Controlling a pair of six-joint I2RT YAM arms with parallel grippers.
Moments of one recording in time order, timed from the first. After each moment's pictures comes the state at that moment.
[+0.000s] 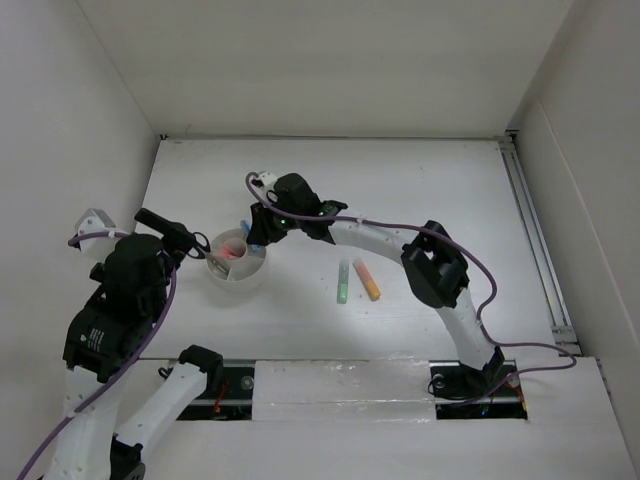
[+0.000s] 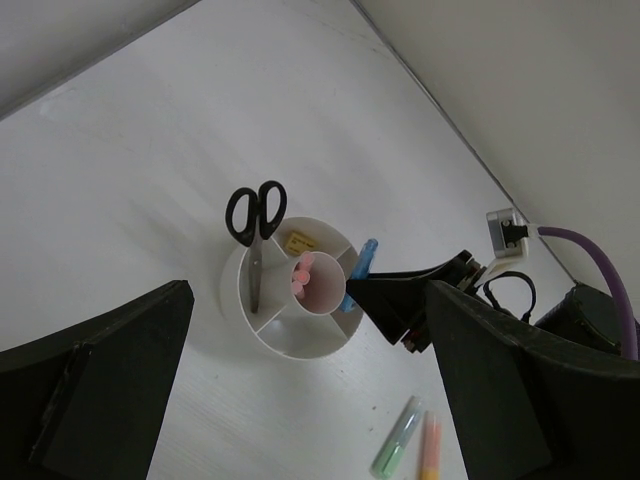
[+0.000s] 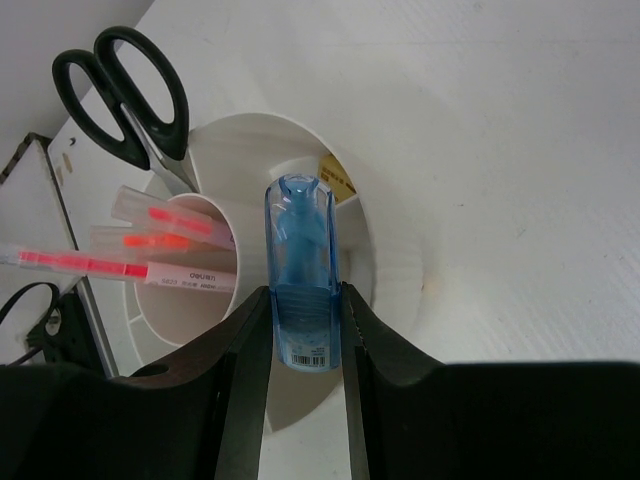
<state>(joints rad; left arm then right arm) -0.36 0.65 1.26 -1.12 -0.67 -0.91 0.89 2.22 1.82 -0.10 -0.36 0.36</state>
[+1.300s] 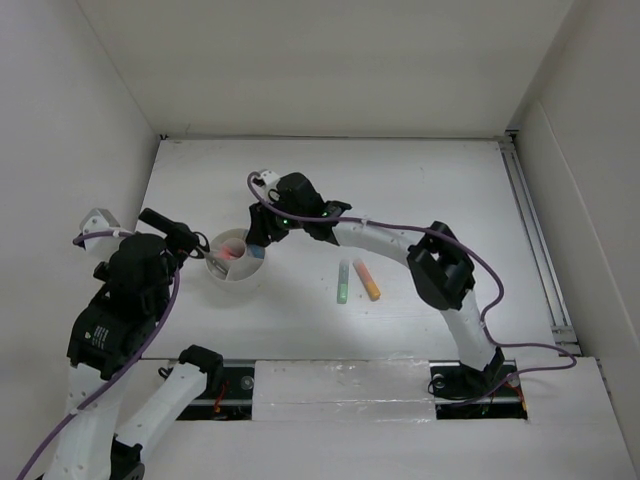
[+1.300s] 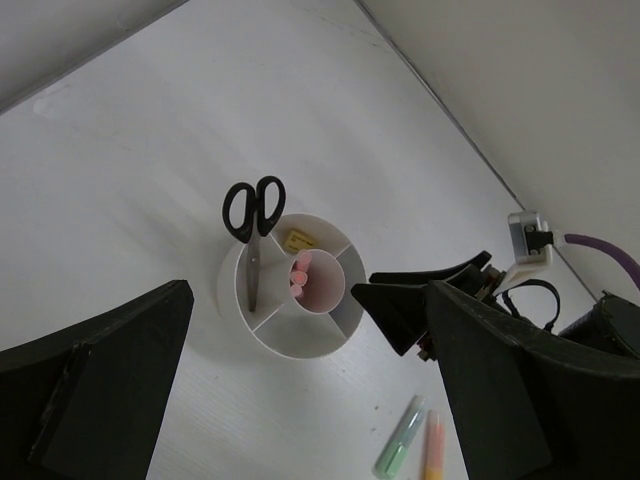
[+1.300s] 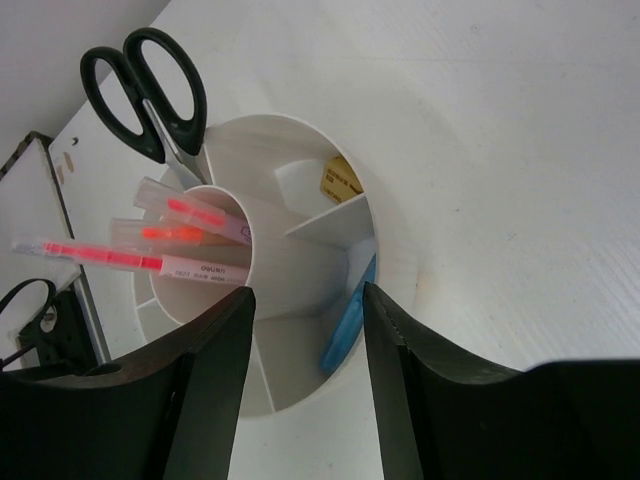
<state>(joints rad) -0.36 0.65 1.23 -1.10 -0.67 -0.91 0.89 2.19 1.78 -0.08 -0.35 0.33</state>
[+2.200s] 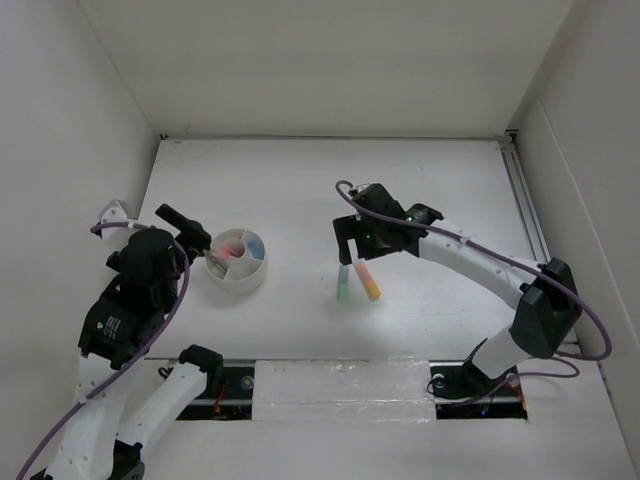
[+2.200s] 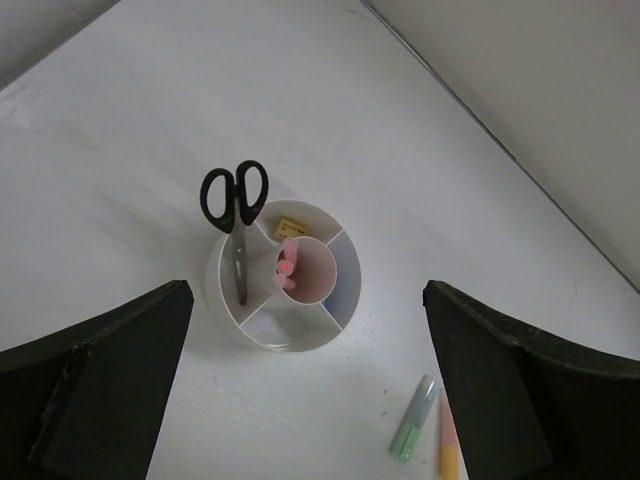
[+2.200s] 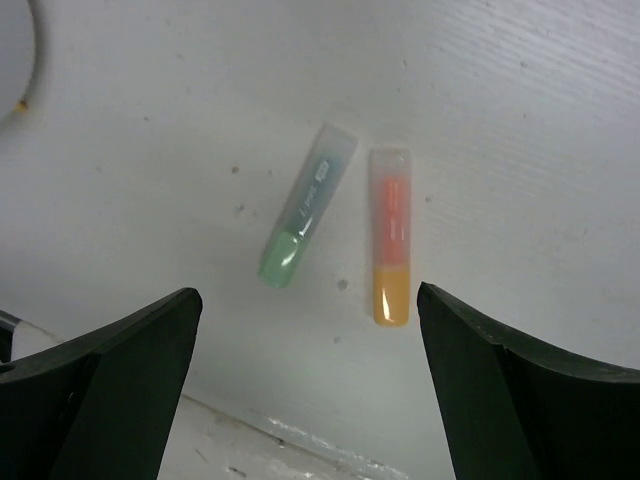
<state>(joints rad) -0.36 0.65 1.17 -1.02 -0.61 -0.83 0.77 1.57 1.31 -0.69 0.08 0.43</state>
